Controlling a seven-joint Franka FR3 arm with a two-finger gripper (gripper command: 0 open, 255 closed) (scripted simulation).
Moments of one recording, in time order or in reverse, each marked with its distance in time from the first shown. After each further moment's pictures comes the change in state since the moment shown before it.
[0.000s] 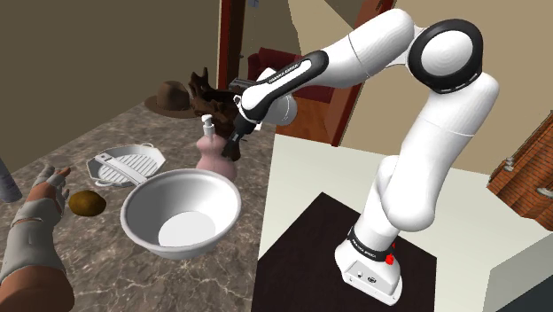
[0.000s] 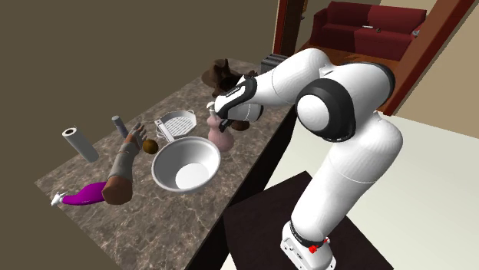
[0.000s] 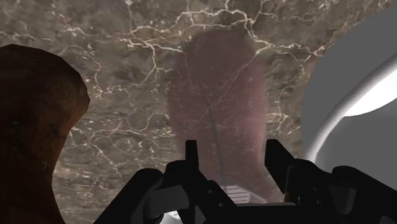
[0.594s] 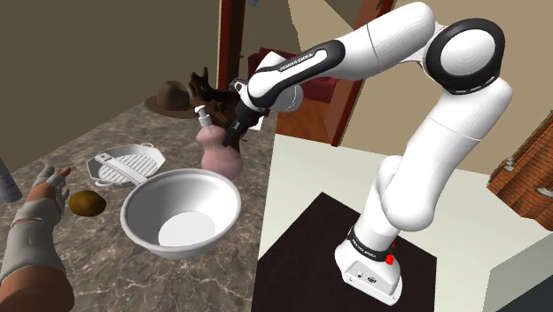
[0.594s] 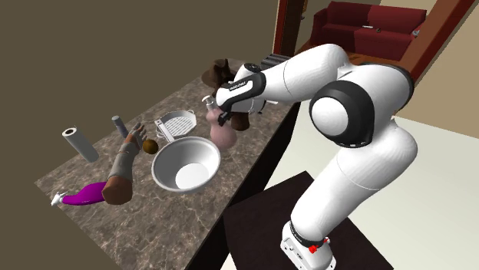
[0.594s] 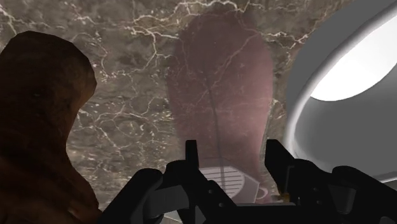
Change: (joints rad) arm -0.019 -0.090 0.005 0.024 -0.123 -0.101 0.113
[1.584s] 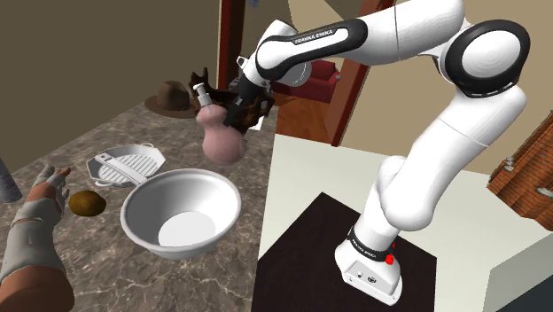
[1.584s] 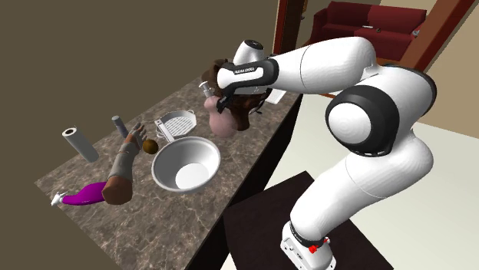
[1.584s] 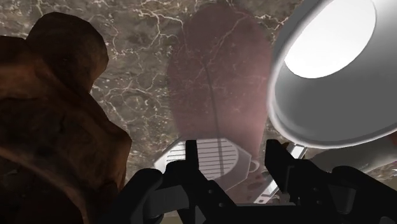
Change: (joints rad) arm -0.029 -0.099 0.014 0.108 -0.111 -0.197 0.109
